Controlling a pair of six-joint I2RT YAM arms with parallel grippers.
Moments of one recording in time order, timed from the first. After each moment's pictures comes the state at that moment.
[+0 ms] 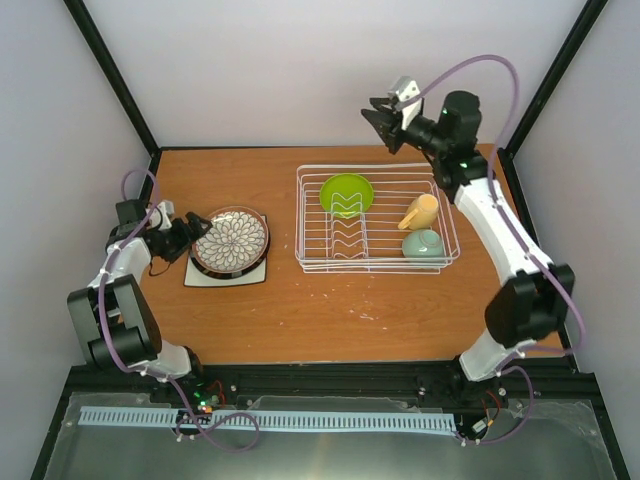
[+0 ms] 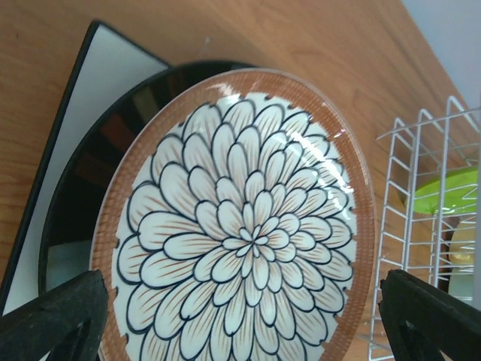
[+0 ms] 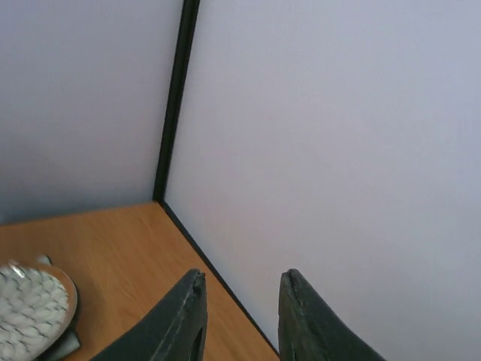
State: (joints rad) left arm 0.37 1.42 0.87 -0.42 0.62 -0.30; right arm 0.25 1.69 1.61 0.05 -0.69 -0.39
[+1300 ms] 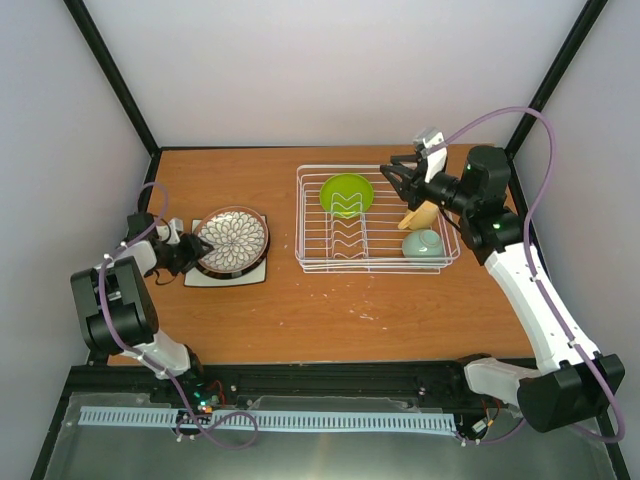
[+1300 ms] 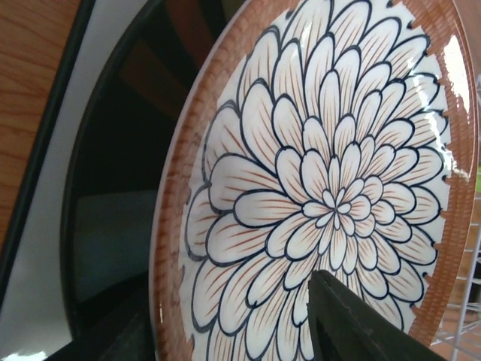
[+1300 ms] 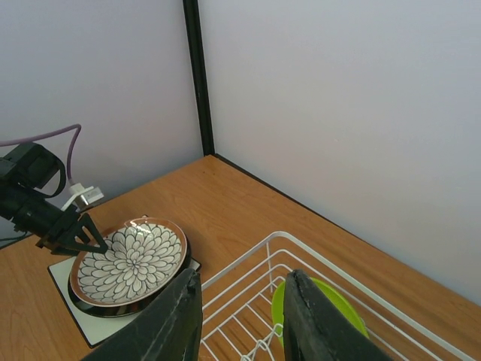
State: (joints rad) left arm 0.37 1.56 0.80 -0.40 0.62 -0.27; right arm 0.26 1.18 1.20 -0.19 -0.61 -0.07
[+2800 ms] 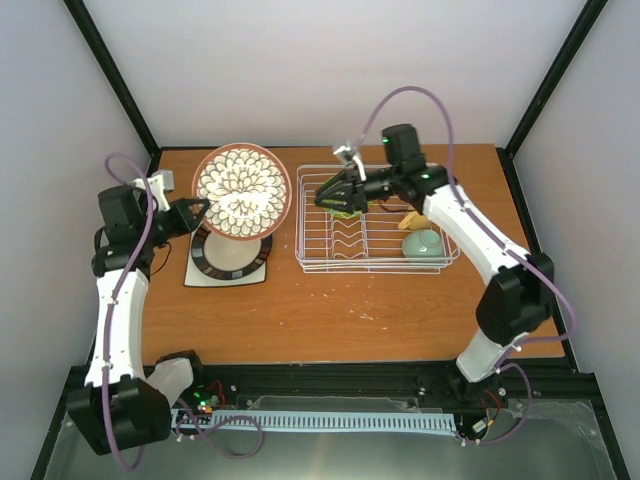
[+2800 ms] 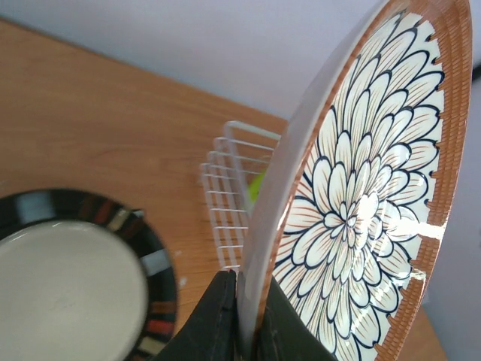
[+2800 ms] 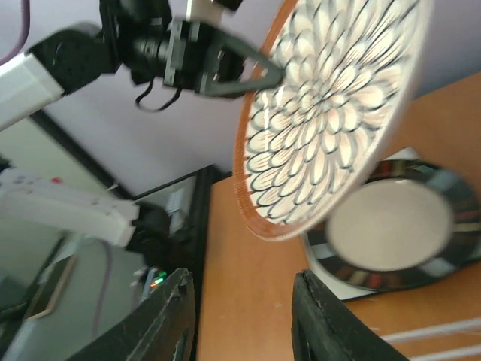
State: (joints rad) left arm 0.27 1.03 0.95 -0.47 0.75 -0.33; right arm 0.41 1.64 1.53 -0.43 -1.16 -0.07
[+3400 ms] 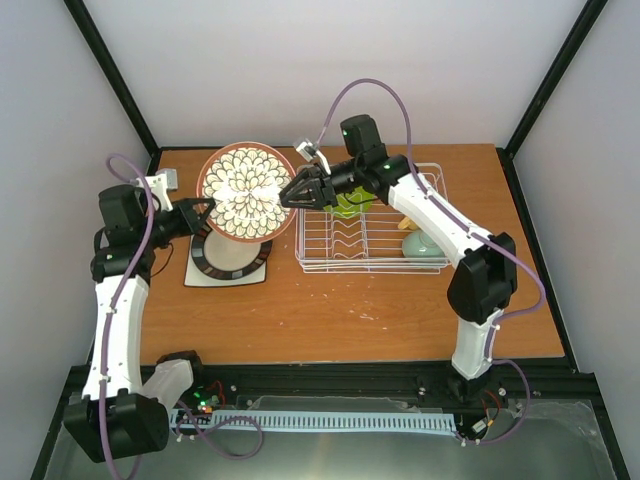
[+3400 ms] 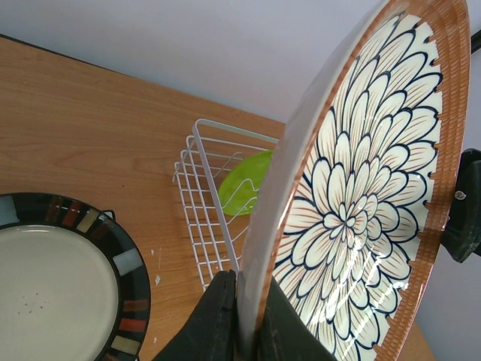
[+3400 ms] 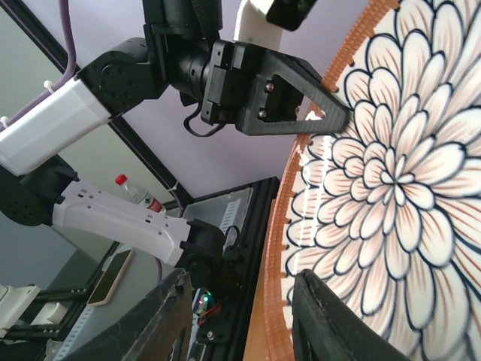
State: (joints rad) left arm 0.19 0.97 1.00 -0.51 0.77 -0.34; right arm 0.58 1.87 1.79 -0.46 -1.31 -0.01
